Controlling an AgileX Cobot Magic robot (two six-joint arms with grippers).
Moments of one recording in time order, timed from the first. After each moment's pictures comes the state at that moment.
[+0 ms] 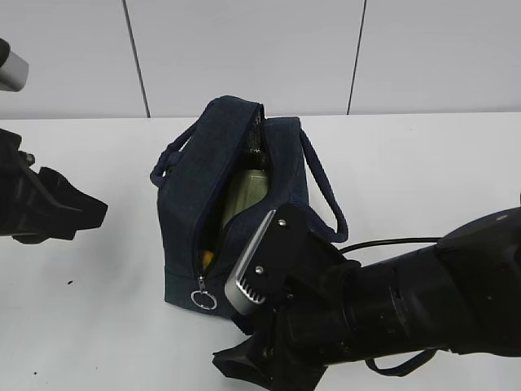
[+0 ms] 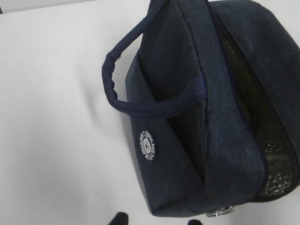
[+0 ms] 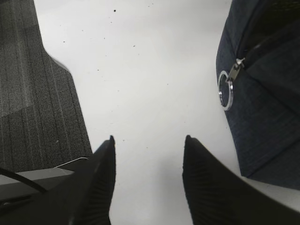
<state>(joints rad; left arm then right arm) -0.39 1.15 -0.72 -0.40 0.51 0.40 0.73 1.60 -0.66 1.80 0.41 -2.08</state>
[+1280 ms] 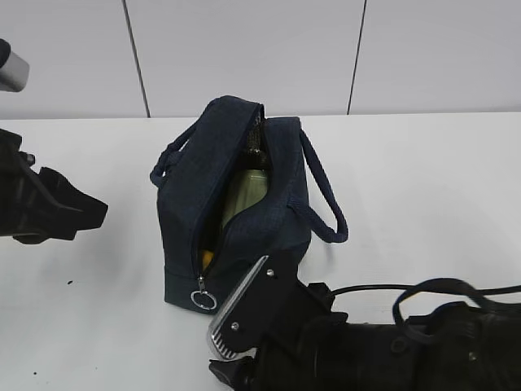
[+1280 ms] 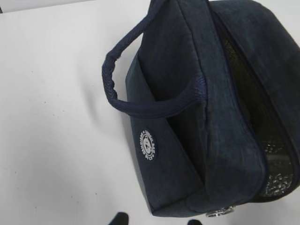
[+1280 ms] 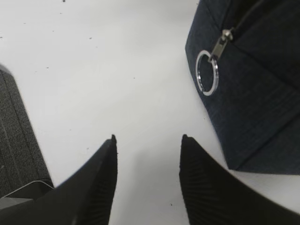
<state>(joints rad) -0.39 1.15 -0.72 -0.40 0.51 0.40 0.91 1.72 -0.58 -0.03 -0.37 -0.07</state>
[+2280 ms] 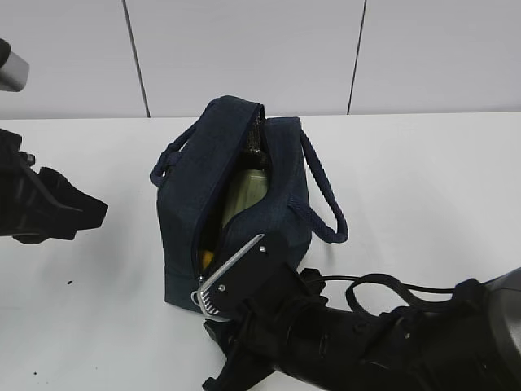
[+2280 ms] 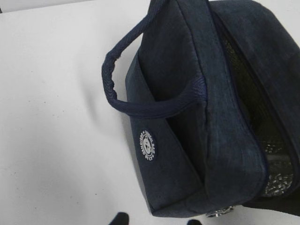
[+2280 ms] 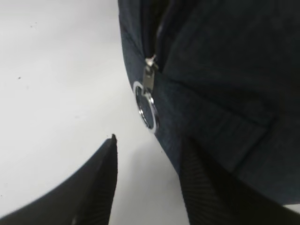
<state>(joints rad) -0.39 1.15 -0.72 -0.40 0.51 0.40 0.91 1.86 -0.66 0.28 -0.49 -0.23</state>
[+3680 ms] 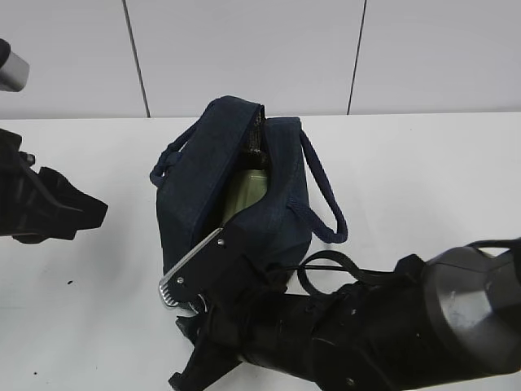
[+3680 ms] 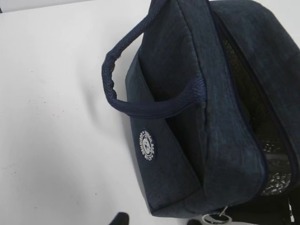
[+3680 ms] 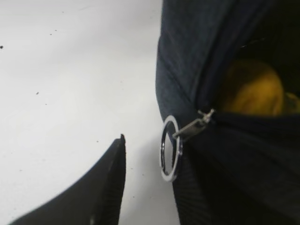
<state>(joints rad) -0.39 1.15 -0.72 -0.40 0.51 0.40 0.91 1.93 -0.80 0.18 -0.38 -0.17</state>
